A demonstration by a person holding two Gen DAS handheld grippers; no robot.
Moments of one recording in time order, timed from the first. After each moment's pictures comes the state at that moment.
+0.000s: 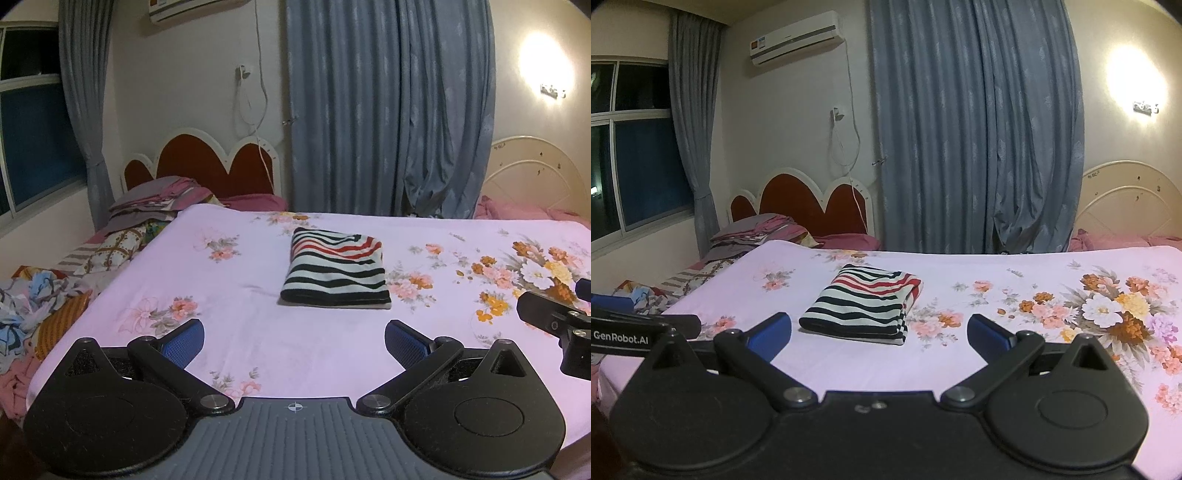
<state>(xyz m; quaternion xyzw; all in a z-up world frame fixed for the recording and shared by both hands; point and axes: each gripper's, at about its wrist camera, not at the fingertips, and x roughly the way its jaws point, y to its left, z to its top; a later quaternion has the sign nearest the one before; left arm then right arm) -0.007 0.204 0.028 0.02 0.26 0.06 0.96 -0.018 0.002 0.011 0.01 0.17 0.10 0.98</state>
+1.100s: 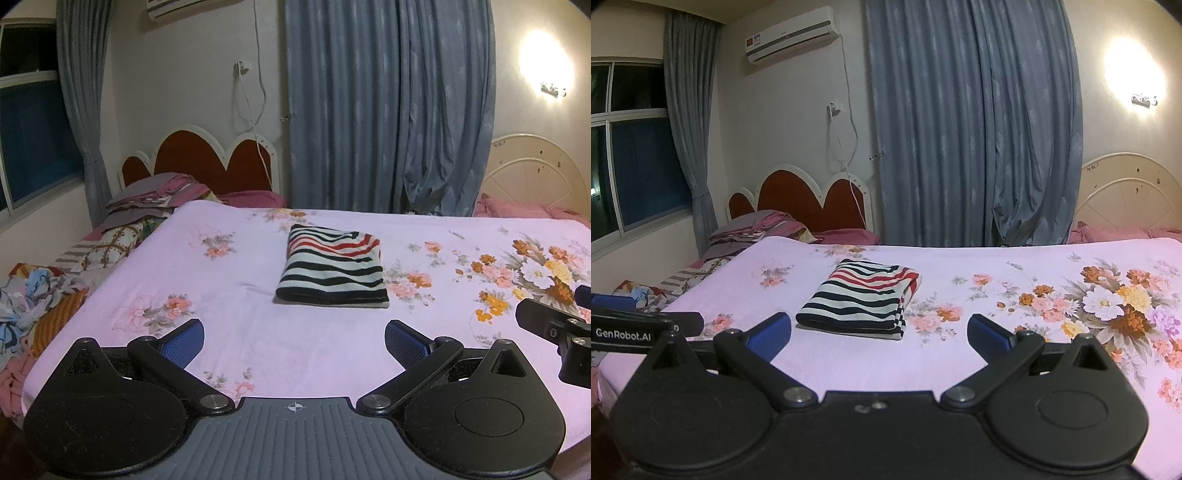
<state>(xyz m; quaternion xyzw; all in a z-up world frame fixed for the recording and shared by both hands) -0.003 0.197 0.026 0.01 0.26 0.06 0.96 -0.013 0.005 0.006 0.02 0.18 0.10 0.98</state>
